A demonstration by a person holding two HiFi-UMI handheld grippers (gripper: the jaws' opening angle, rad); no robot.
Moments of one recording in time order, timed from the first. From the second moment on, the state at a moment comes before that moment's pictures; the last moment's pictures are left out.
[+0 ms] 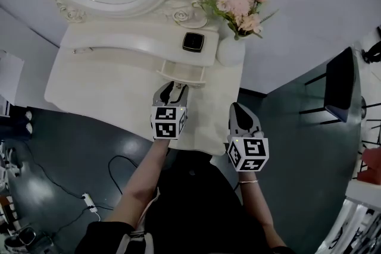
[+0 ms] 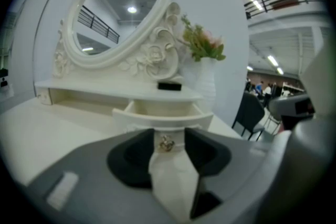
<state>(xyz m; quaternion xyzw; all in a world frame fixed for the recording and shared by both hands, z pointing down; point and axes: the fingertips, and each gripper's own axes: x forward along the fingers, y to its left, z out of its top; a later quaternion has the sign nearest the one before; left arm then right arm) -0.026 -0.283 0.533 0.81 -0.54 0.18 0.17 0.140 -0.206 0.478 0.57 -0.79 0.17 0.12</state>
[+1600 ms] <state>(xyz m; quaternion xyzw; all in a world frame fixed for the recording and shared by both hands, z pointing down) -0.008 -0.340 0.536 0.81 -0.53 0.19 0.16 0.148 -0.212 0.481 0.57 -0.79 0.17 0.12</state>
